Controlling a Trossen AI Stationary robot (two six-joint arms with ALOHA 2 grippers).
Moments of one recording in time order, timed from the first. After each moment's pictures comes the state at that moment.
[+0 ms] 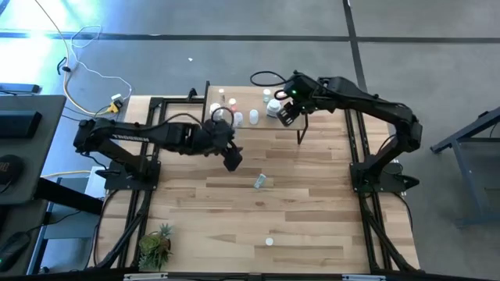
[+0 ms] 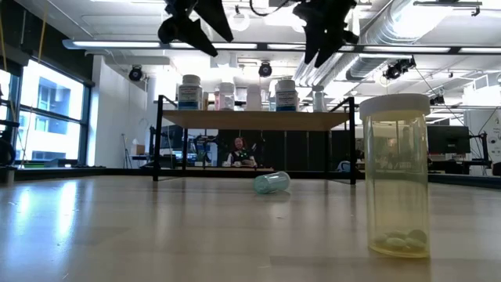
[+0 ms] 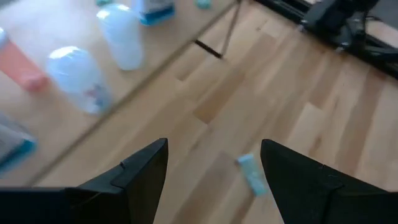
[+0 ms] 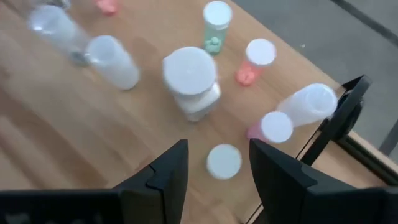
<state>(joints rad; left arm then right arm) 0.08 1.42 1.28 -0.68 -0.39 -0.55 -0.36 1.58 1.71 -1.16 0.27 0.40</state>
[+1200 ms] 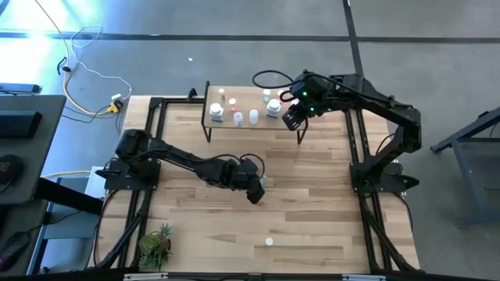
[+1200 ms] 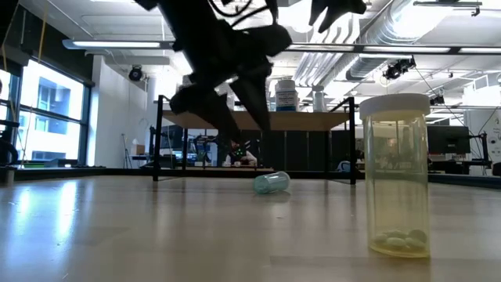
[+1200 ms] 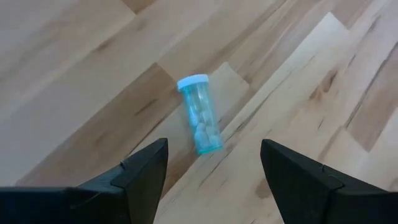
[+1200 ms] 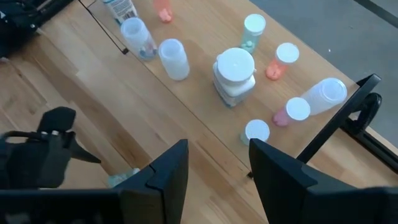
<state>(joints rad) -0.08 1.87 1.29 -0.49 -0.33 -0.91 -0.25 1.58 1.94 -1.36 0.23 0.47</state>
